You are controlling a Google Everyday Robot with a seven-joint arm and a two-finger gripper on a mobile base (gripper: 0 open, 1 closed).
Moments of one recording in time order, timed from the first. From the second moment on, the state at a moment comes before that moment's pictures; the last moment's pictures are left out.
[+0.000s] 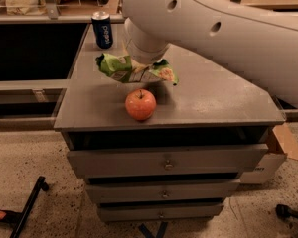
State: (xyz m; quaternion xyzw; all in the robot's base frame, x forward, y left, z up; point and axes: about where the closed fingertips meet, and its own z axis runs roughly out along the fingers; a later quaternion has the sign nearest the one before) arm 0.610 0.028 0.925 -0.83 0.44 -0.22 0.27
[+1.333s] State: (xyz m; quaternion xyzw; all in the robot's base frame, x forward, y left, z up) arm 0.620 0.048 0.912 -0.84 0.41 -0.21 0.29
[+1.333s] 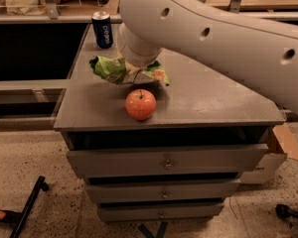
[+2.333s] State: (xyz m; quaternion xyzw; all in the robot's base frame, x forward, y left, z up) arm 0.615 0.055 0.912 -0.84 0.38 -0.21 0.31
